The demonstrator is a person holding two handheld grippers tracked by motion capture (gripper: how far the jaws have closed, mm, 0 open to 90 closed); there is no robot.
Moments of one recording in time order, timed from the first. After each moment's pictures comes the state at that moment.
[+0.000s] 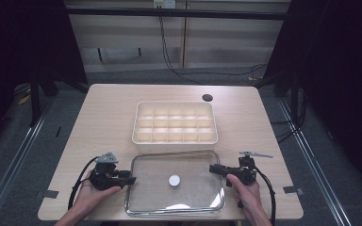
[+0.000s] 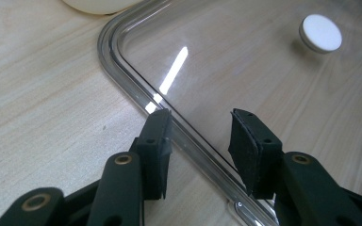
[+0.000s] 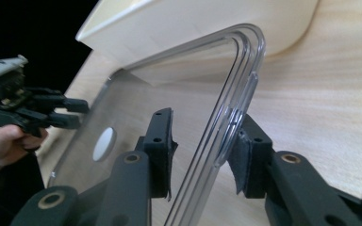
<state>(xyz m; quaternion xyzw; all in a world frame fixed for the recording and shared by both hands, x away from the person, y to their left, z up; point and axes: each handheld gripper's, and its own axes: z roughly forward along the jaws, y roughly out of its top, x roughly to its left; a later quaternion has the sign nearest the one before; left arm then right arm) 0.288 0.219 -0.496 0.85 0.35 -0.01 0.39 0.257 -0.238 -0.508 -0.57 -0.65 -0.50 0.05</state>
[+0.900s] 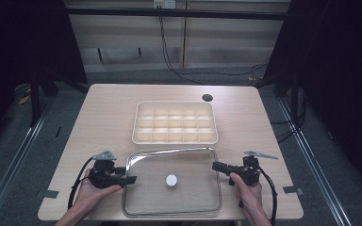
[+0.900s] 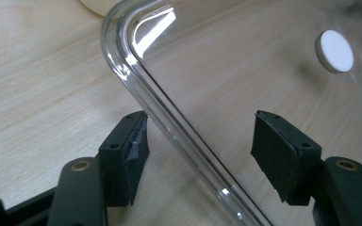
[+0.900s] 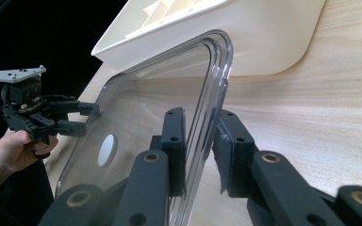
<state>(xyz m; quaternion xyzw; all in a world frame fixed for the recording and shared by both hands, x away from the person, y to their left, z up) 0.293 0.221 -0.497 0.83 0.38 -0.03 0.41 0.251 -0.243 -0.498 -0.55 -0.63 -0.54 0.03</state>
